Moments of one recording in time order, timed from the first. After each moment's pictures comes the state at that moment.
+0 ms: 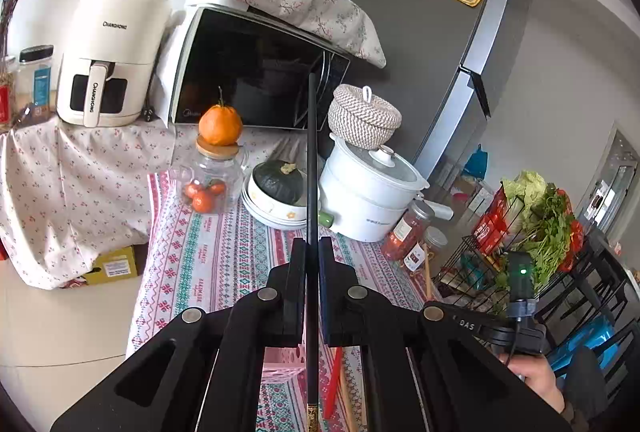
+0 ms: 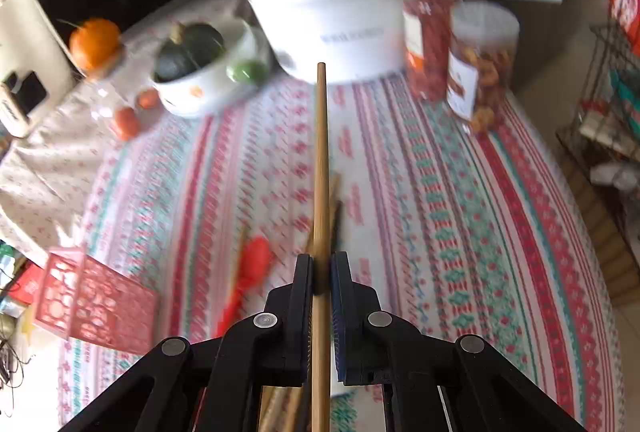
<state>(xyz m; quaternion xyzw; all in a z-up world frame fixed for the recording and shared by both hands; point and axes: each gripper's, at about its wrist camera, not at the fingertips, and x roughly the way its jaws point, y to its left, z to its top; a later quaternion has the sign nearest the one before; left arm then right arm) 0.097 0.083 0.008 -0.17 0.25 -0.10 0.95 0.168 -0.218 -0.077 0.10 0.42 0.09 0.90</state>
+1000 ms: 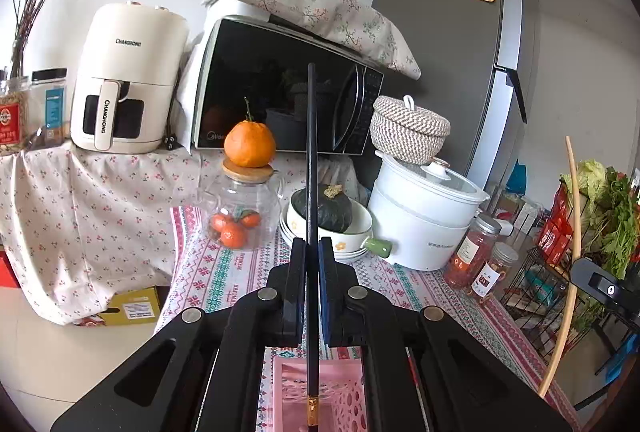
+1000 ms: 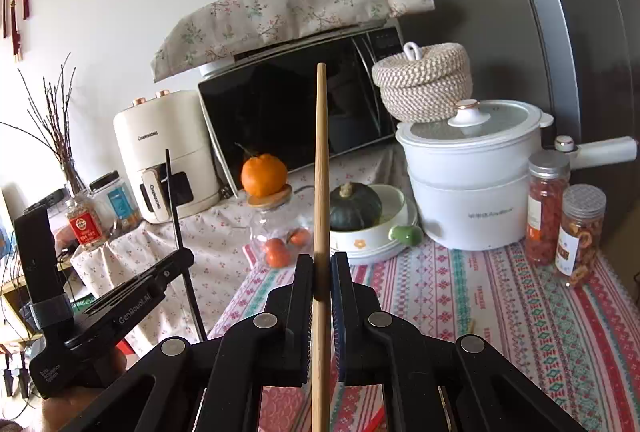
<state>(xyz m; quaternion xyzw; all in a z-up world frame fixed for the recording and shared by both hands) 0.149 0.071 -0.058 -0.12 0.18 -0.03 0.98 0.102 -0.158 -0.020 0.11 0.19 0.21 0.95</state>
